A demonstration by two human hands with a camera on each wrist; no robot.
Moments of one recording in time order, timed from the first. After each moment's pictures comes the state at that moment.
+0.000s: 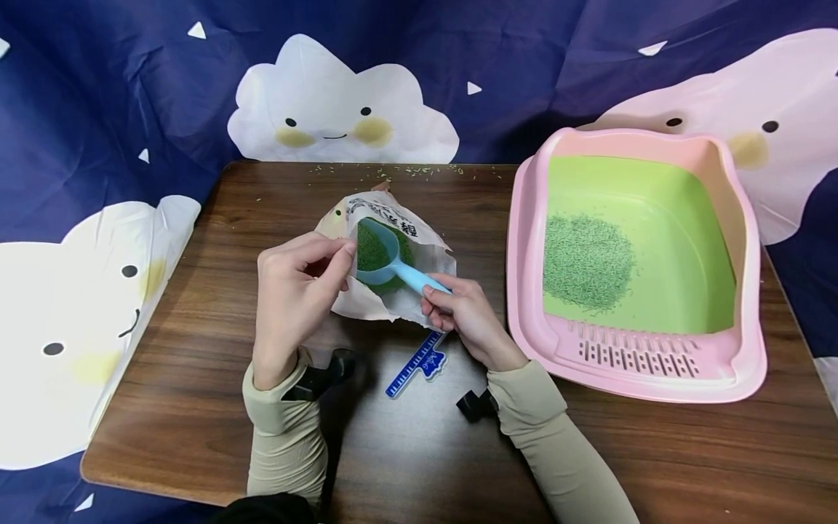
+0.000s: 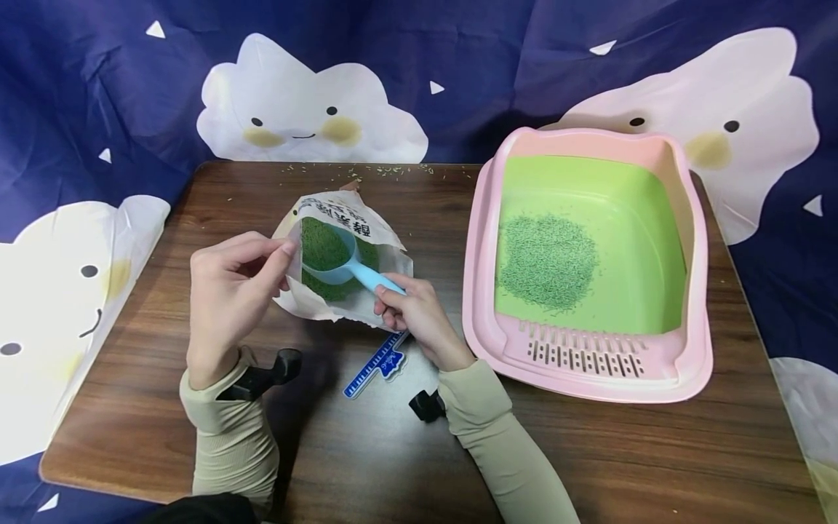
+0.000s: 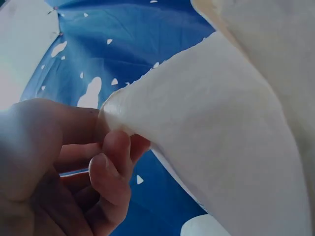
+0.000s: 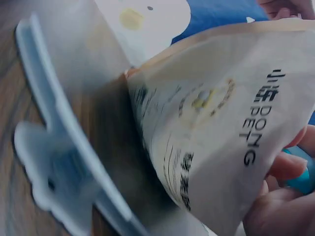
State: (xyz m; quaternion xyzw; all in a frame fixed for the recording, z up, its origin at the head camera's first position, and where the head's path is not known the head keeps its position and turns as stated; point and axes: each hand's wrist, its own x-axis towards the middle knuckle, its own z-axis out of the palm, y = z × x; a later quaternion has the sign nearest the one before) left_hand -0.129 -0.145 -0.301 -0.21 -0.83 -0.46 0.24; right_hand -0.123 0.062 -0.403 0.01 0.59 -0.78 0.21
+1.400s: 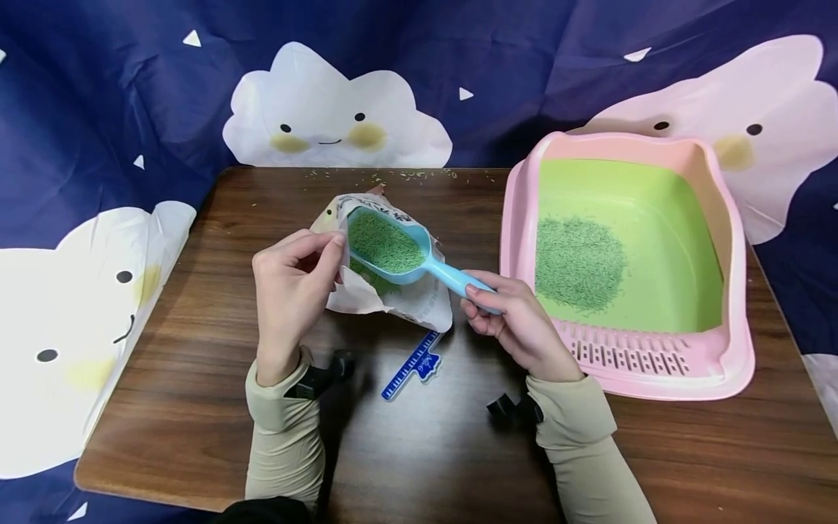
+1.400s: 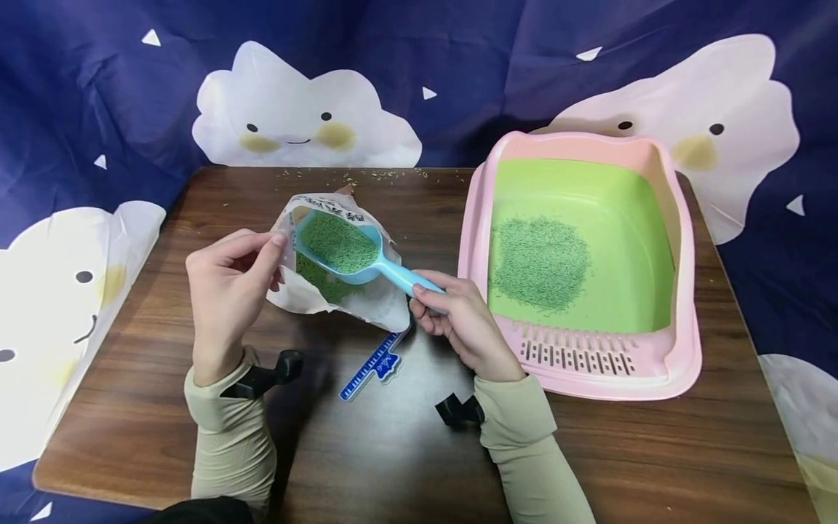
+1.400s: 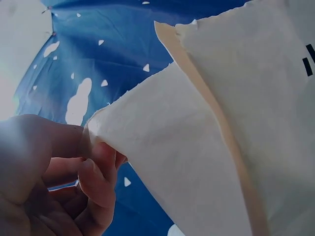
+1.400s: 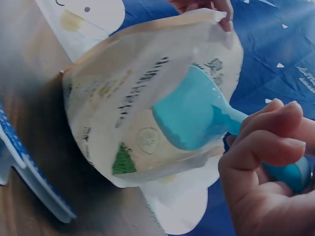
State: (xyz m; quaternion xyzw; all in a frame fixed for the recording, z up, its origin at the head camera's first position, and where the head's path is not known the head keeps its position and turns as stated) left_hand -0.119 -0.127 -0.280 -0.14 -0.81 -0.52 0.23; right_hand -0.102 0.117 -0.367 0.02 0.55 -0.81 0.21
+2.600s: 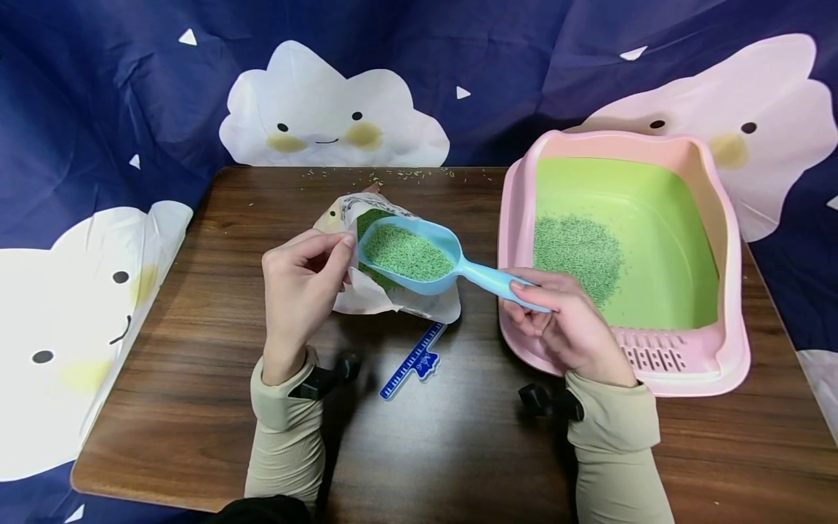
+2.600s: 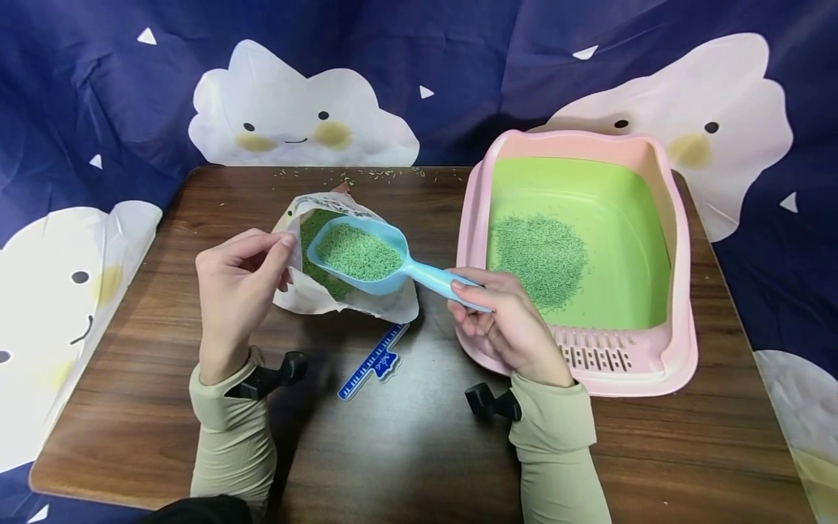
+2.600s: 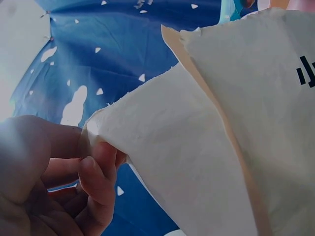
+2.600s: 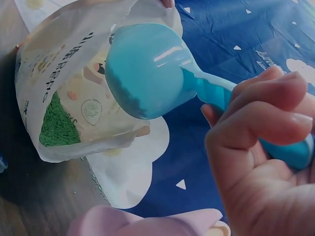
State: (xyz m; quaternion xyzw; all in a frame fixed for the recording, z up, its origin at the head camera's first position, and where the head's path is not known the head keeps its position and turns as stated) left_hand -0.121 -0.122 -0.286 -0.16 -0.79 -0.54 0.22; right_hand -0.087 0.165 -0.345 -0.04 0.52 -0.83 0.20
